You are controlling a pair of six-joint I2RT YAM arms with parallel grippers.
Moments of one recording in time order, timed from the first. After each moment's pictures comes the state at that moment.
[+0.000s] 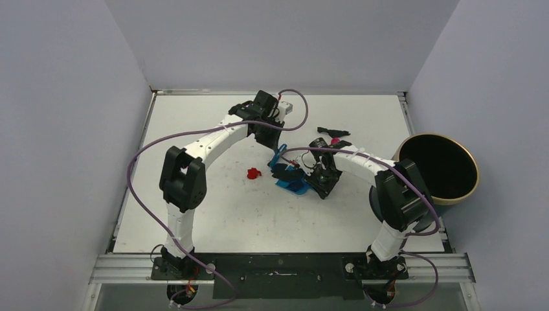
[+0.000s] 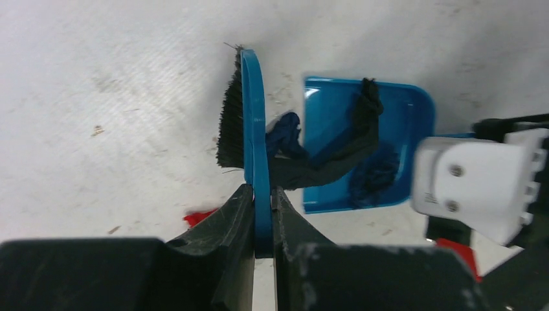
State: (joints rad) left arm -0.59 2.04 1.81 -0.80 0.13 -0.06; right arm 0.51 1.73 1.09 -0.82 -0.13 -0.49
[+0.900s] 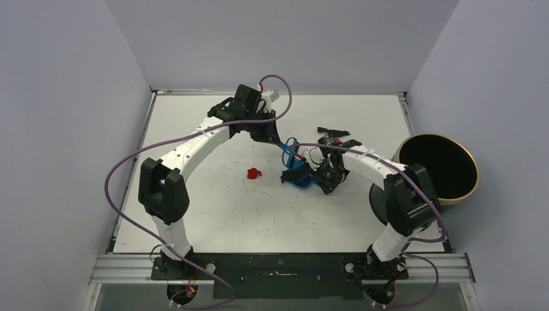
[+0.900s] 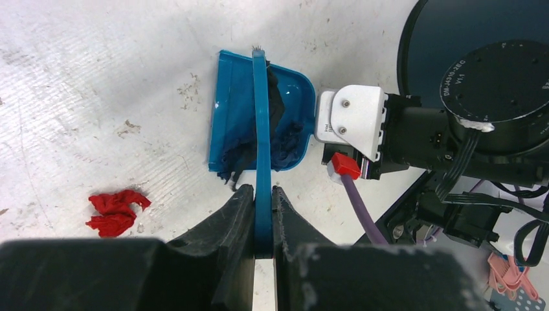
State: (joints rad) left arm -0.54 1.84 1.68 -0.69 0.41 -0.37; right arm 0.45 1.68 1.06 -0.78 -0.14 -0.48
